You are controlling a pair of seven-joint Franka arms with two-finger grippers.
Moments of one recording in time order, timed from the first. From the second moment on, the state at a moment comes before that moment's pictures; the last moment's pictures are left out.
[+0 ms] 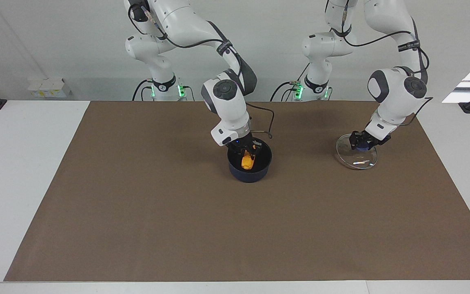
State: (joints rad) left arm 0.06 -0.04 0.02 -2.34 -0.03 2.24 0.17; right arm 0.53 0.36 0.07 -1.82 0.21 2.31 0.75
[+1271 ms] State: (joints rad) left arm -0.02 0.03 0.00 -1.81 -0.03 1.80 0.07; right arm 0.29 0.09 0.05 -1.77 0.11 2.15 0.74
